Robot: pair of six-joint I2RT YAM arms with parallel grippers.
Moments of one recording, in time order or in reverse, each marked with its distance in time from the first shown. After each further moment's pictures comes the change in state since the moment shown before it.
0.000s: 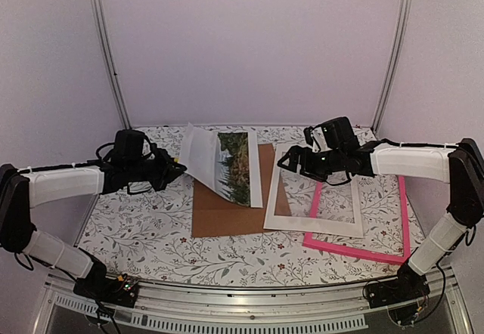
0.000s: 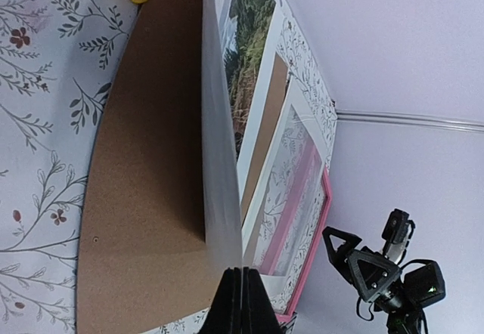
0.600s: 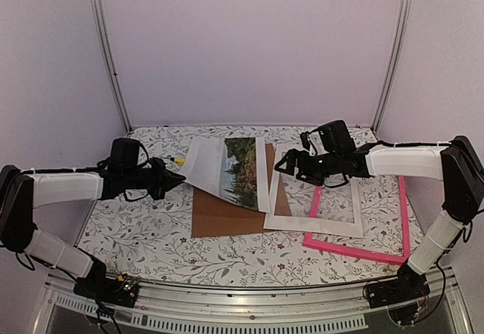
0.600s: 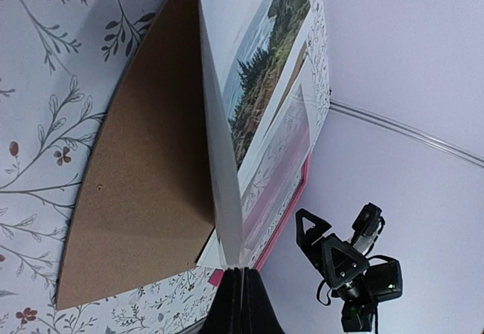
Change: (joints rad) left arm 0.068 0.004 -0.084 0.048 0.177 -0.195; right arm 0.000 0.040 -0.002 0.022 -0.050 0.022
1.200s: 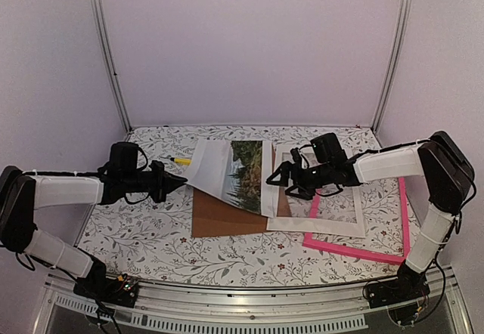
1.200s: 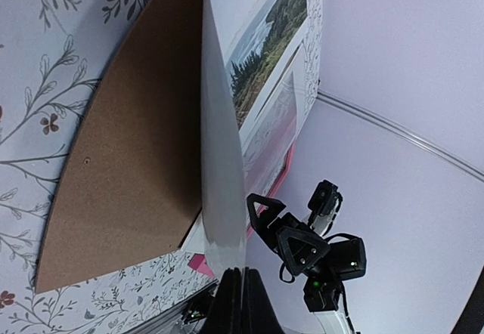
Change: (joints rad) left arm 0.003 0.000 -0.057 0.095 0.070 -0.115; right arm 0.005 0.124 -0.040 0.124 -0.198 0.083
